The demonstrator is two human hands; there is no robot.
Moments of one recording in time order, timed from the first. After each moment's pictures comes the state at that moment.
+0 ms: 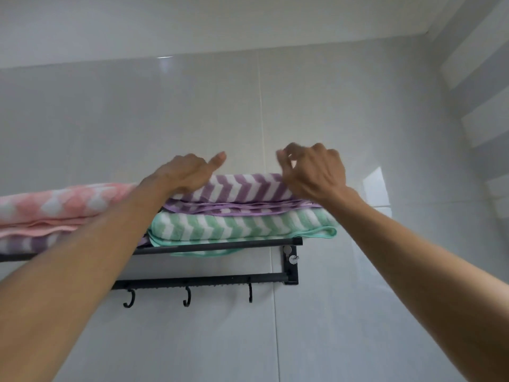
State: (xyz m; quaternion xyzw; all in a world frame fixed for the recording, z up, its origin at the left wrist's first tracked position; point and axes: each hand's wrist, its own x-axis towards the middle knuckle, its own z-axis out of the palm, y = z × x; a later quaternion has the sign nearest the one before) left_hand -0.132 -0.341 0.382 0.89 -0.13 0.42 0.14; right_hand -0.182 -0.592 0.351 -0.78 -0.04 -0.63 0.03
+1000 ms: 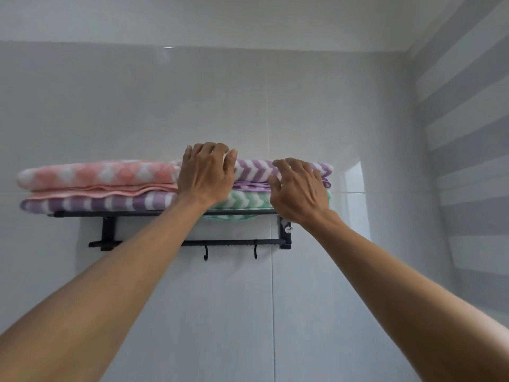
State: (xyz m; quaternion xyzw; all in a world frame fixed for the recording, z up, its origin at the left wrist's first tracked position) left_hand -0.207 -0.320 0.286 0.72 -0.21 0.65 0.15; right_hand -0.268 -0.509 0.251 -0.80 -0.05 -0.59 0.05
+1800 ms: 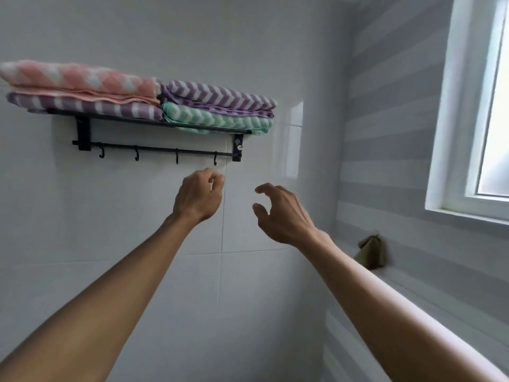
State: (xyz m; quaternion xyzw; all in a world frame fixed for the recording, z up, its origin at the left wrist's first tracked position) left_hand -0.400 -0.314 0.063 0.78 -0.29 0.36 0.42; right_hand -0.535 -0.468 0.053 -0.92 0.04 -0.37 0.14
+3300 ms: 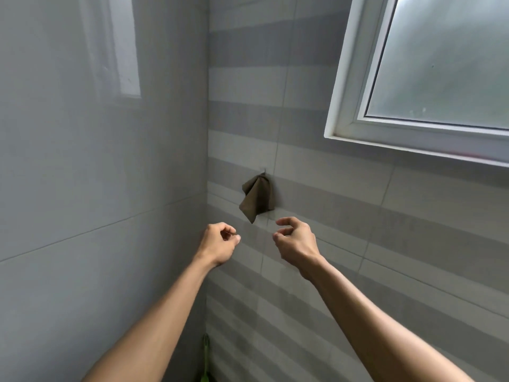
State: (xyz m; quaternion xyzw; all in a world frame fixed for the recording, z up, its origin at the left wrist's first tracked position) left_hand -0.315 -0.734 -0.163 0.74 -0.45 -0.15 0.49; right_hand -0.491 -0.792 -0.134 -0.69 0.50 -0.38 0.38
